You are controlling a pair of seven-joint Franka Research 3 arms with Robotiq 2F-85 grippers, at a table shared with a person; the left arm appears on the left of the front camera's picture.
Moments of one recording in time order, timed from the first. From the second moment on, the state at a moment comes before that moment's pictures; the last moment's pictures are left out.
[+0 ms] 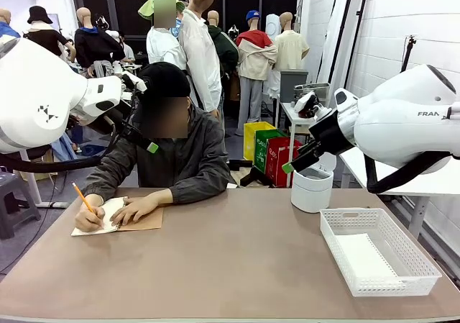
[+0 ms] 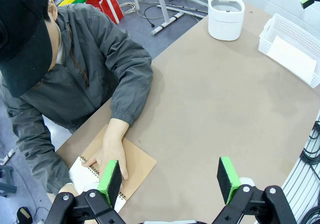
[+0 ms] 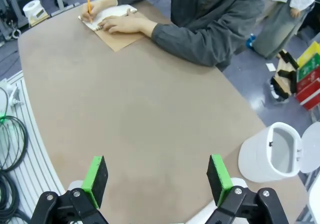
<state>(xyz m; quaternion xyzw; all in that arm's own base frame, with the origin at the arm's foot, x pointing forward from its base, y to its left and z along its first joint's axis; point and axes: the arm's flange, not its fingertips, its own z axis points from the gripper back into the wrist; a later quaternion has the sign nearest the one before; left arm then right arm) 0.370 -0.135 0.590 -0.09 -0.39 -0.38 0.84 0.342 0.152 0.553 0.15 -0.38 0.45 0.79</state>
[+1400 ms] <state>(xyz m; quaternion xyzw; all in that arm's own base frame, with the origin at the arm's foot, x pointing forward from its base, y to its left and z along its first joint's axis) 0.370 -0.135 0.590 -0.09 -0.39 -0.38 0.84 0.342 0.152 0.553 0.14 -0.38 0.45 0.80</state>
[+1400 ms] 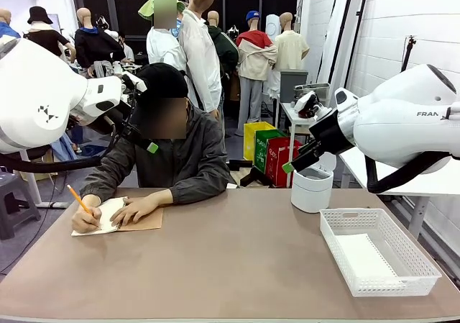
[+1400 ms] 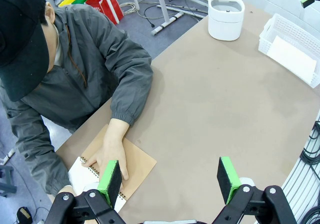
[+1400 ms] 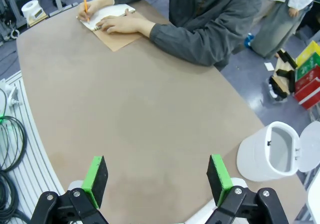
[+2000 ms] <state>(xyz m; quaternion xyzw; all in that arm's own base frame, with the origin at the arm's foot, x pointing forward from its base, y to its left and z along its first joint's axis) 0.370 -0.135 0.590 -0.09 -0.39 -0.38 0.84 0.342 0.152 0.553 0.14 -0.38 0.45 0.80</state>
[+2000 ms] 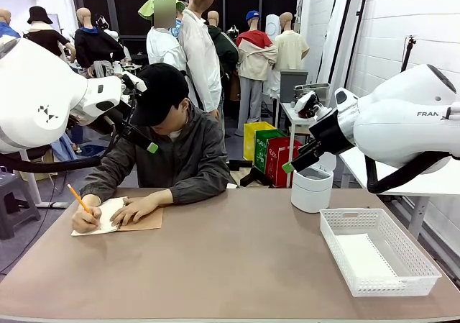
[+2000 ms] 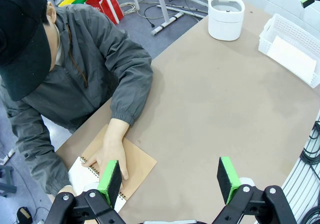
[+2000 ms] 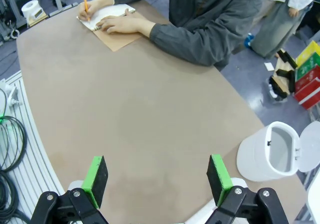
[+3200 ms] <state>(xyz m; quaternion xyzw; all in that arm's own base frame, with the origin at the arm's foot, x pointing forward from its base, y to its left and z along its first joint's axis) 0.370 -0.135 0.590 -0.09 -0.39 -0.38 0.84 0.342 0.152 0.554 0.14 -0.38 0.45 0.80</state>
